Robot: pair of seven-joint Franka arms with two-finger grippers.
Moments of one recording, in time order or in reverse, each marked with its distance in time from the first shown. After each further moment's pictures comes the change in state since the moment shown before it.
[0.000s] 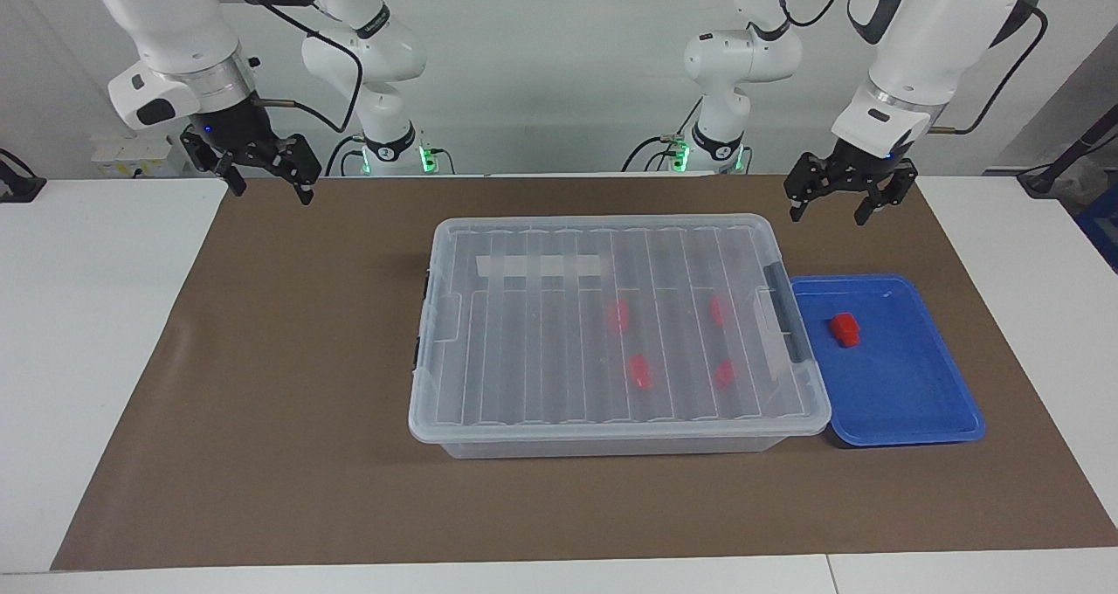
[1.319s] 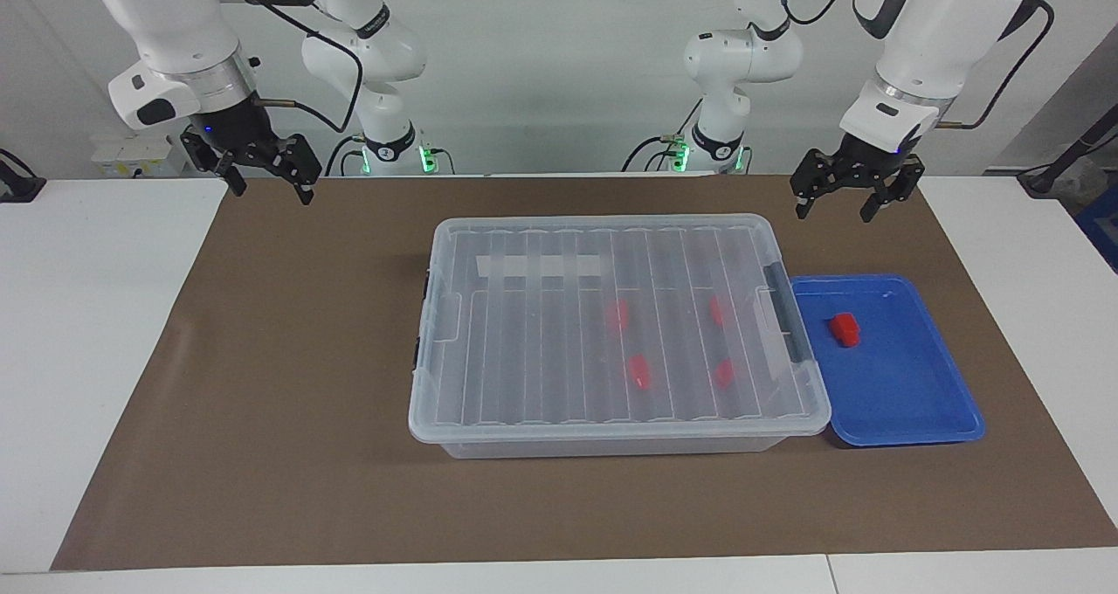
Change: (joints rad) left arm -0.028 -0.007 0.046 0.000 0.000 0.001 0.000; right arm 0.001 0.000 0.000 0.000 0.000 0.000 0.000
